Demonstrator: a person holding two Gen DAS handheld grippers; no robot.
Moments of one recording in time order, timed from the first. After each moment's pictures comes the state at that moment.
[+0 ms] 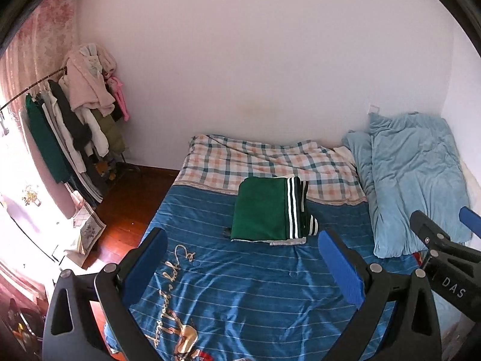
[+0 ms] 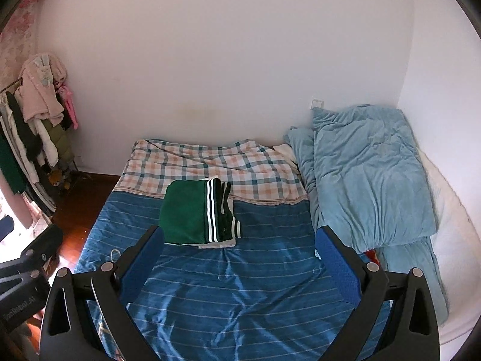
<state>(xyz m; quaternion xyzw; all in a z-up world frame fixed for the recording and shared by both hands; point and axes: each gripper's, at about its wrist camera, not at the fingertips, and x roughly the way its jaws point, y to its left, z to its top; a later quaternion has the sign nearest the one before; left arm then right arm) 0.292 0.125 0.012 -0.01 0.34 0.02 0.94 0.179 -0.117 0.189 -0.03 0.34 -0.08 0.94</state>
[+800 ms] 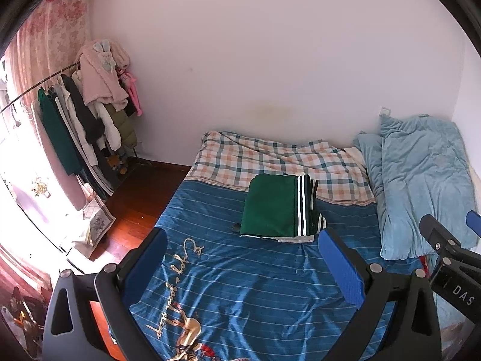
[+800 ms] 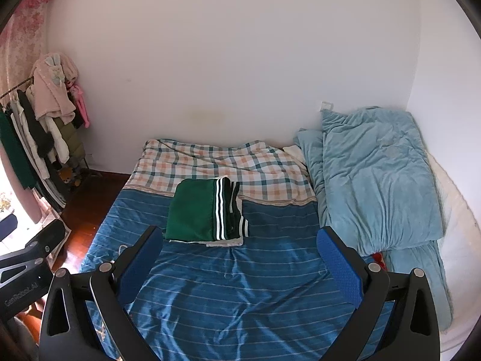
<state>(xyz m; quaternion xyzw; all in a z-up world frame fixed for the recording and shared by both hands) 0.277 0.124 0.013 -0.01 0.35 0.05 0.94 0.174 -0.123 0.191 -0.03 0.34 -0.05 0.94</state>
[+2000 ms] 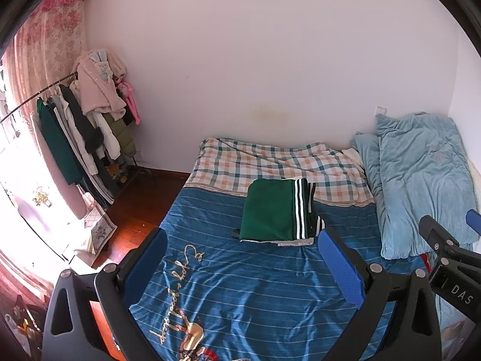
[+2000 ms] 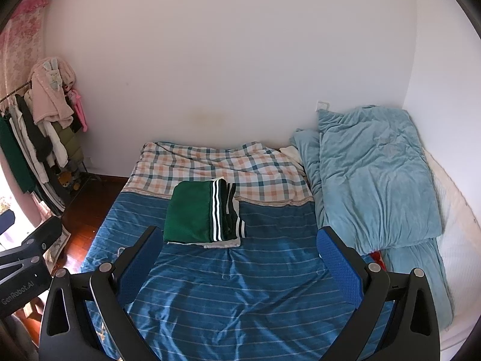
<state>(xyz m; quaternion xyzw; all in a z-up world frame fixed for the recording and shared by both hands) 0.276 0.123 0.023 0.00 0.34 0.04 0.94 0.157 -0.123 0.185 -0.03 0.34 -0.07 0.94</state>
